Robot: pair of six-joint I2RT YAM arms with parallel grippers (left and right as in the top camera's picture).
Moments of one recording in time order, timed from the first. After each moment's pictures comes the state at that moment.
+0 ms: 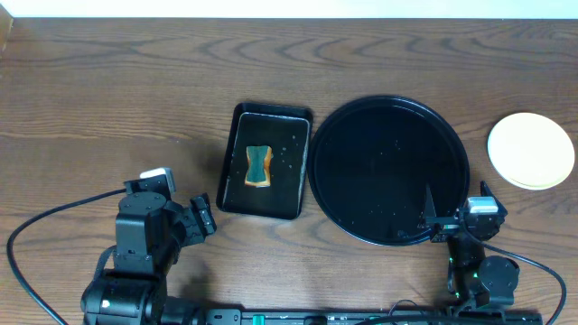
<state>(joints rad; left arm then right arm) -0.11 0.61 0.73 -0.92 -0.04 -0.36 -0.02 0.01 0.01 -0.07 -0.05 -0.06</state>
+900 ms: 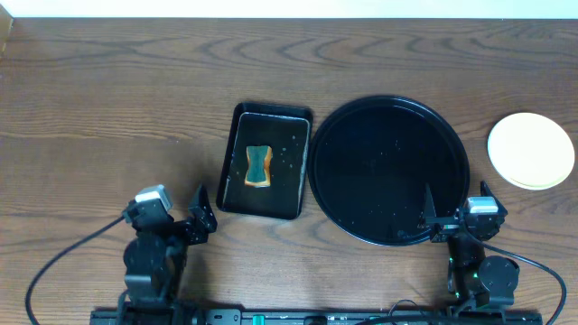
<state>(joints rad) -0.06 0.18 0.25 -0.40 -0.04 -0.36 -0.02 0.01 0.01 -0.07 -0.05 -0.06</state>
